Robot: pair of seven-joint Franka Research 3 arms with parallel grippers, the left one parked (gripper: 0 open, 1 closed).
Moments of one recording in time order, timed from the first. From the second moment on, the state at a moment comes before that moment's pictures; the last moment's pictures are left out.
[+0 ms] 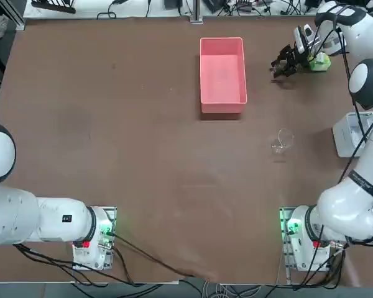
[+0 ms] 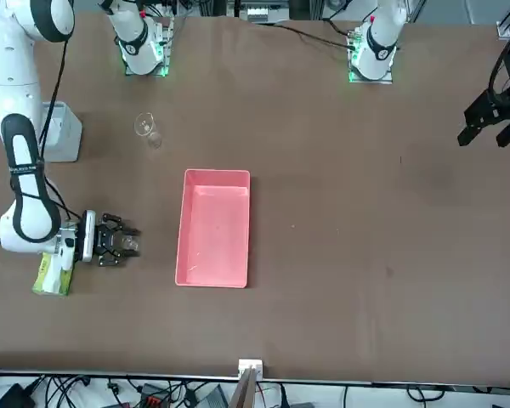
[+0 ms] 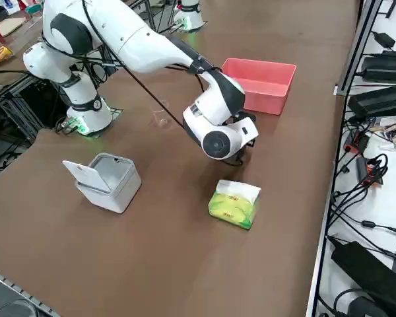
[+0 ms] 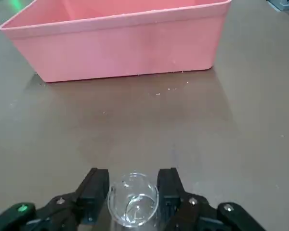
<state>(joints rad) -0.24 0.86 0.07 -1.49 0.81 1.91 -2.18</state>
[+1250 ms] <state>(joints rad) -0.28 0.84 0.07 -1.47 0.78 1.91 -2.18</state>
